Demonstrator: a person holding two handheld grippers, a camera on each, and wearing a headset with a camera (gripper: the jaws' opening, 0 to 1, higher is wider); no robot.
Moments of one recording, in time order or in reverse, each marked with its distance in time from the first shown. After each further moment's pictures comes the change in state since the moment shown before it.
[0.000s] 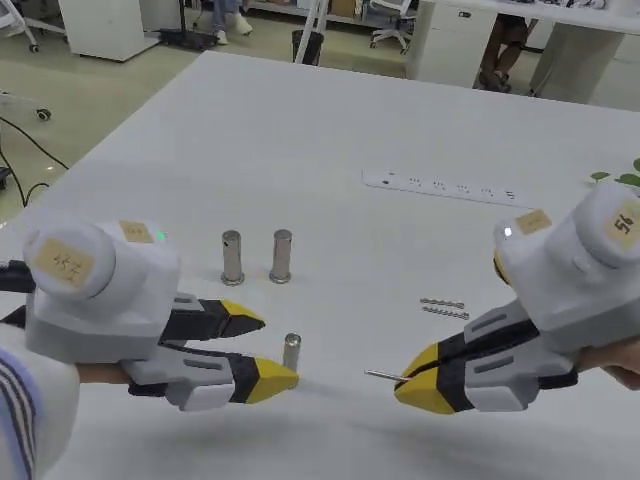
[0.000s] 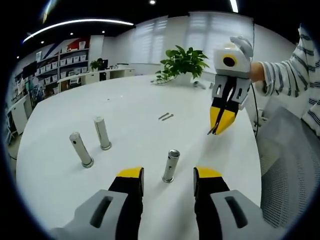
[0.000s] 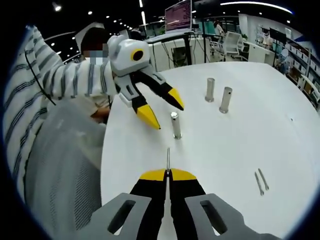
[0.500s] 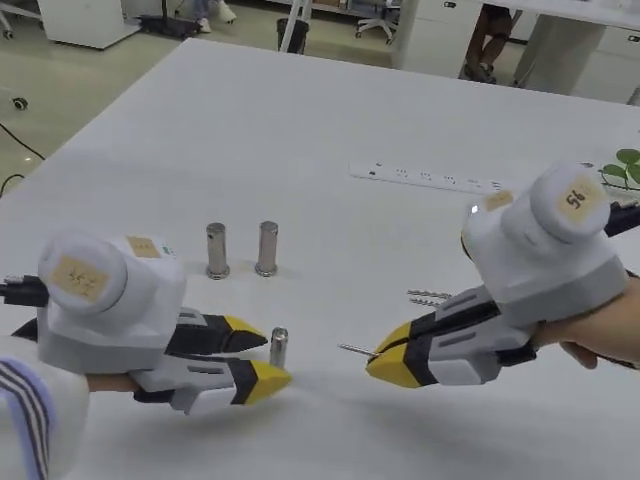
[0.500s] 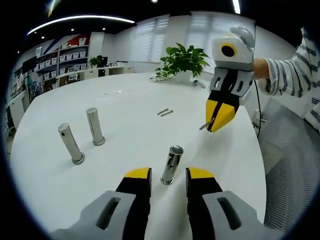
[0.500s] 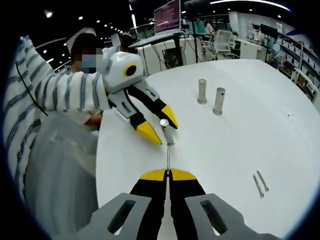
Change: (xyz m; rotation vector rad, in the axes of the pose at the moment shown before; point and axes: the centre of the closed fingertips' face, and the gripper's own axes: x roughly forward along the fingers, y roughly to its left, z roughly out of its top) left arm 0.019 0.000 -0.008 -0.027 -0.005 -0.018; right arm 0.011 -0.010 0.011 0.058 -0.014 -0.039
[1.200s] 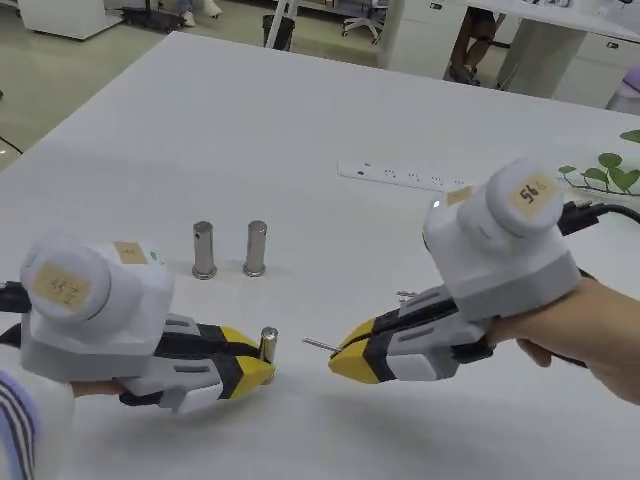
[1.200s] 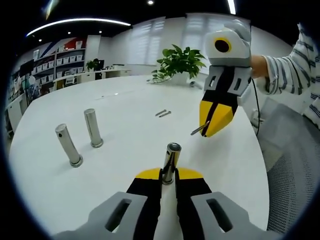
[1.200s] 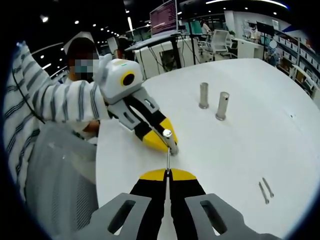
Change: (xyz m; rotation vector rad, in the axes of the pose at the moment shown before) left arm 0.004 0.000 -0.003 0.026 -0.023 -0.019; right arm 0.016 0.002 0.015 0.034 -0.016 -0.003
